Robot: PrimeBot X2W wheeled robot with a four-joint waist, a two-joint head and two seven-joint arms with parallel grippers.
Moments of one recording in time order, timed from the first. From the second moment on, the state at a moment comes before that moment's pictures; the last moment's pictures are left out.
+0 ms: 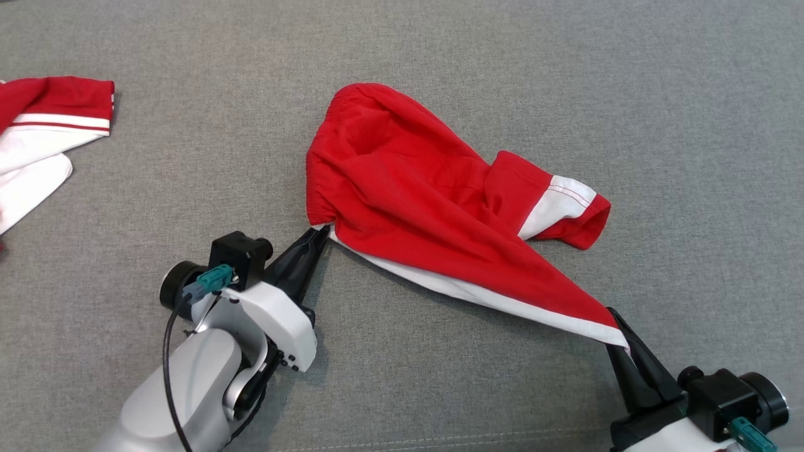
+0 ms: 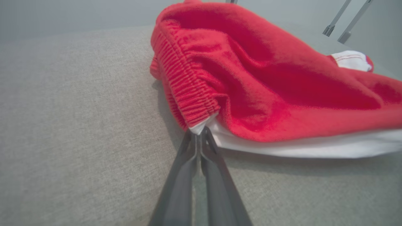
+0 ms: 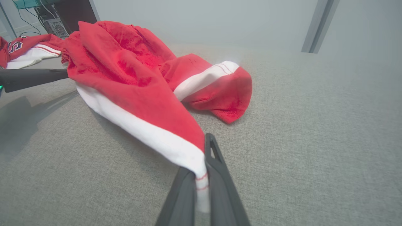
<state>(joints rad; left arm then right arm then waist) -0.60 0.28 -0.77 0.56 -0.68 -0.01 -0.21 0.02 -0.13 0.21 0.05 0.13 0.13 -0.24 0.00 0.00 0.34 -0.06</state>
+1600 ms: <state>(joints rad) -0.60 0.25 -0.67 0.62 -0.88 0.00 -0.24 -0.54 -0.36 0.60 0.49 0.66 0.13 -0.25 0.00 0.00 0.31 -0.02</state>
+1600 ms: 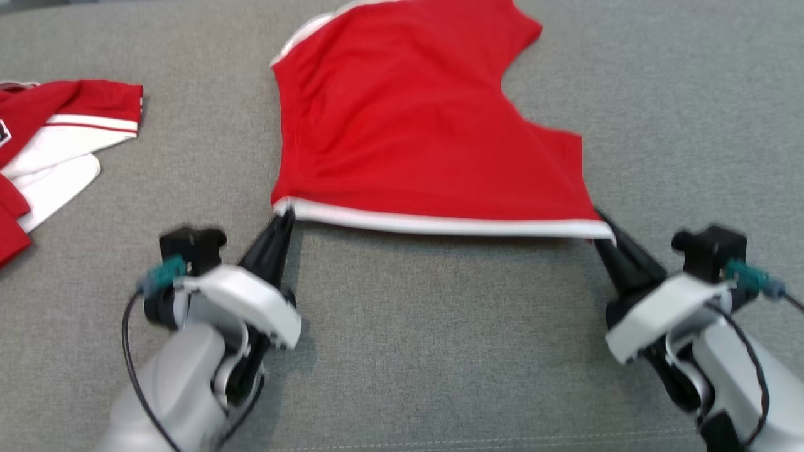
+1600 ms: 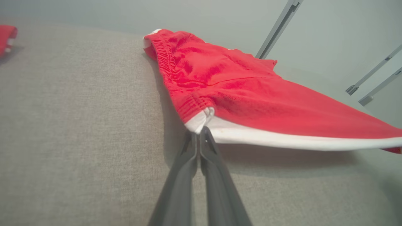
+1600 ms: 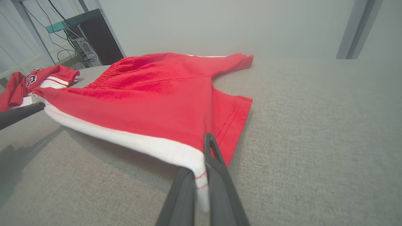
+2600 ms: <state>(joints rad) -0.17 0.45 -0.60 0.09 -0.83 0.34 -0.23 0.04 -0.22 0.19 0.08 0.34 0.13 -0.09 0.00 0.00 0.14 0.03</state>
